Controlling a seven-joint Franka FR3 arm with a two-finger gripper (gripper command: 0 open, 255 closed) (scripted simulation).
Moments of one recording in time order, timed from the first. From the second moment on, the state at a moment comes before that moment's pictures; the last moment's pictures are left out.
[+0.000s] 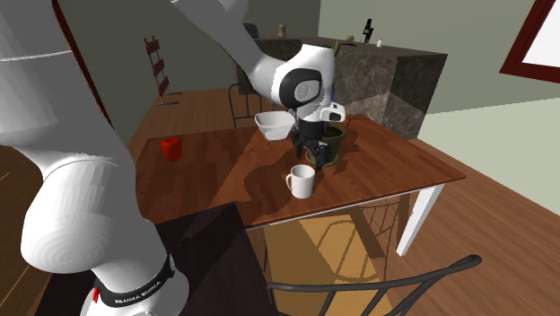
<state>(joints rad) 0.07 -0.02 0.19 -2.39 0.08 2.42 0.02</state>
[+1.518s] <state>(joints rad) 0.11 0.33 0.18 -2.28 -0.01 2.62 0.09</state>
